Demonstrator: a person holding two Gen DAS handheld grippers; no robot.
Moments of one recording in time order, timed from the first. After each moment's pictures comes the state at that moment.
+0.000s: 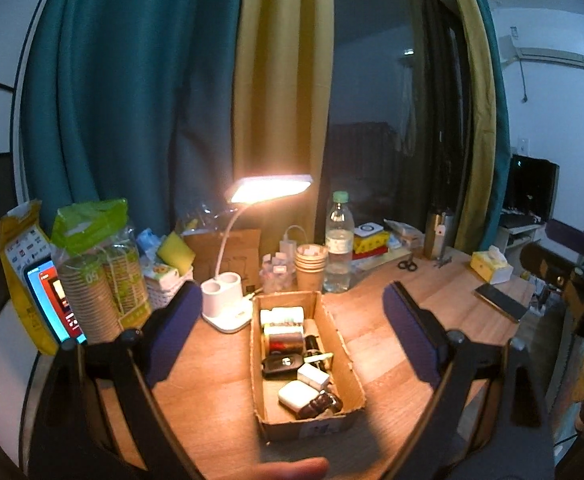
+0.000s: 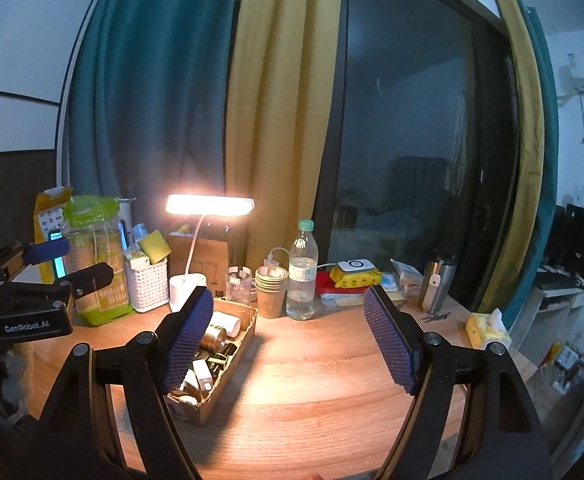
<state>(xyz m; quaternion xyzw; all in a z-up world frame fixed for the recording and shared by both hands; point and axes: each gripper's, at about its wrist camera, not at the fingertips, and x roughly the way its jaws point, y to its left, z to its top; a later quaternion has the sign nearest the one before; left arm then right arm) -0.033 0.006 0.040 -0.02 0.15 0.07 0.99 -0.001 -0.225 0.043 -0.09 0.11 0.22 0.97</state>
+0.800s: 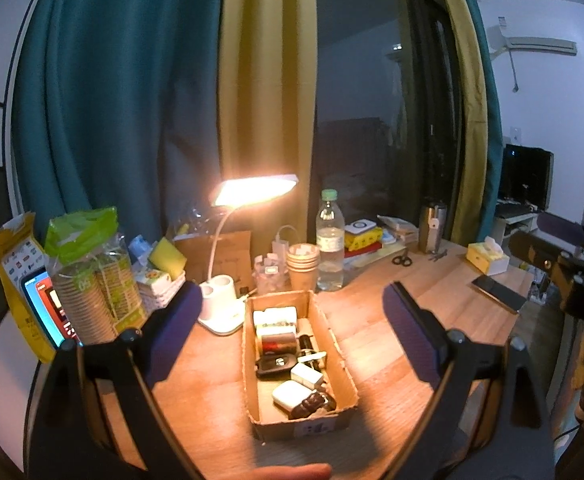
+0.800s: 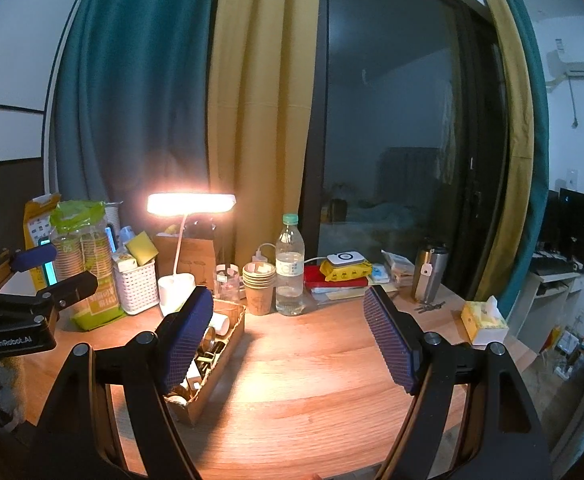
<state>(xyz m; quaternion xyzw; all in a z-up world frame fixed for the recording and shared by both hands) -0.031 -0.010 0.039 0.00 0.15 0.06 0.99 0.007 -0.238 0.041 -0.07 0.11 0.20 0.97</state>
